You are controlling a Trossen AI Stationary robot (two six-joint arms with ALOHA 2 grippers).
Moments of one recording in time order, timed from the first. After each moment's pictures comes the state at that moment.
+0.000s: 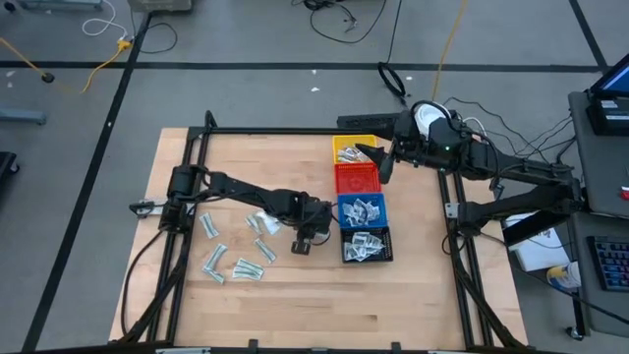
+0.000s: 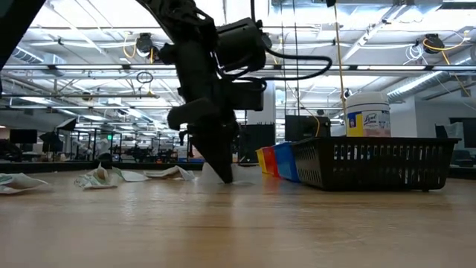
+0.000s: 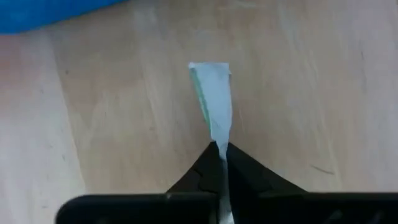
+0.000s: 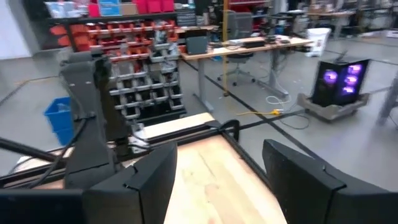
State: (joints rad) left arm -0.02 2.04 1.32 -0.57 0.08 0.18; right arm -0.17 1.08 1.19 -0.22 0.18 0.10
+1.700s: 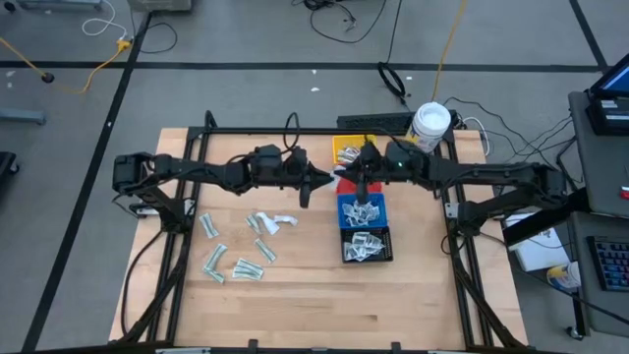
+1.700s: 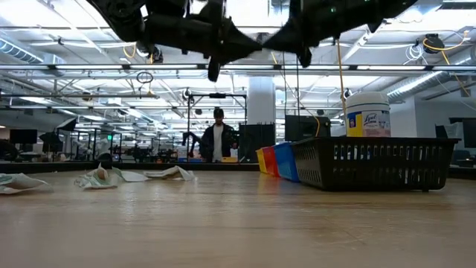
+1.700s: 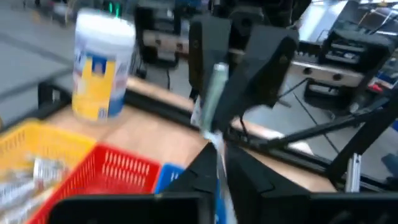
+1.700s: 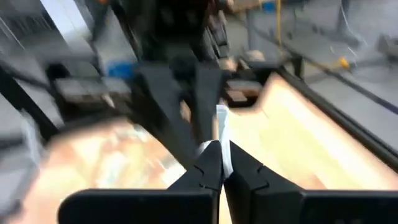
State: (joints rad) left arm 0.20 1.57 0.92 0.55 0.17 -0.32; right arm -0.23 1.26 0.86 0.18 -0.11 0.22
